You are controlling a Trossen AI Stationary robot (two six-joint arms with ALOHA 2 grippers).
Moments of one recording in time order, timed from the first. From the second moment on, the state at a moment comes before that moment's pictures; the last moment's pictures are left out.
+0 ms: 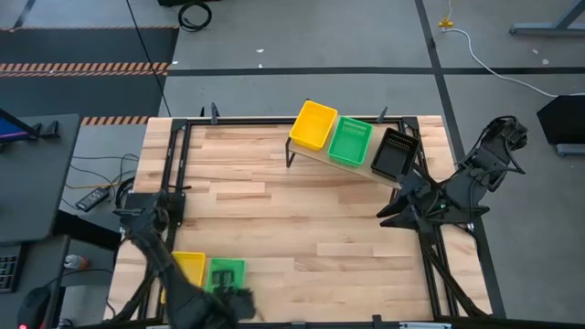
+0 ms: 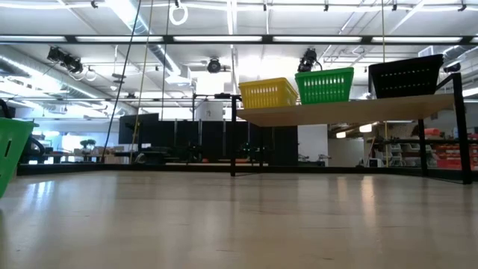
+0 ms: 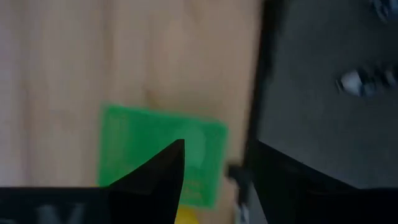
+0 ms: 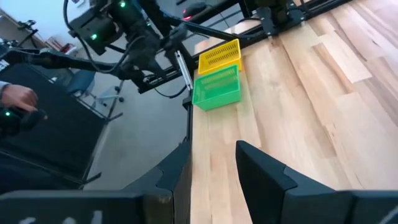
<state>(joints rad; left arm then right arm) -0.87 2.13 2.27 -1.56 -0.17 -0.94 0.72 0.94 1.24 -0.77 0.38 0.77</state>
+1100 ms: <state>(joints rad) -0.88 2.14 1.90 -1.27 0.03 -1.39 0.72 0.95 1.24 -0.78 0.26 0.70</state>
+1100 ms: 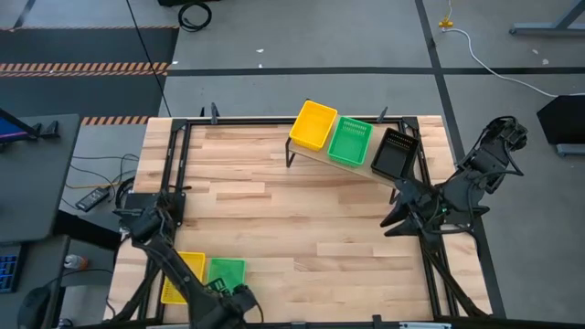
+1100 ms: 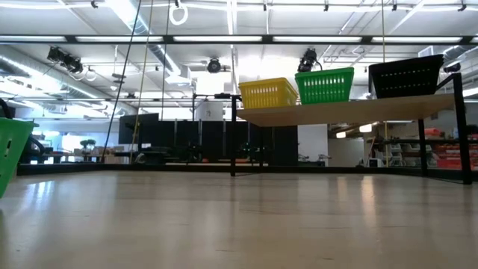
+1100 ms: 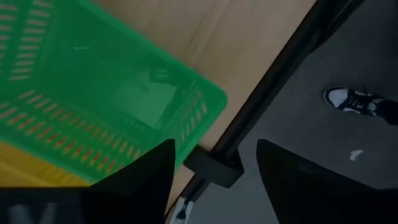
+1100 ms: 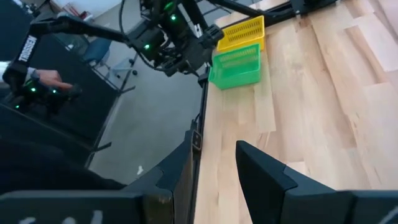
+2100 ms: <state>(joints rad) -0.66 2.14 1.69 -0.97 -0.06 -0.74 0.72 0.94 1.24 -0.87 0.23 0.82</state>
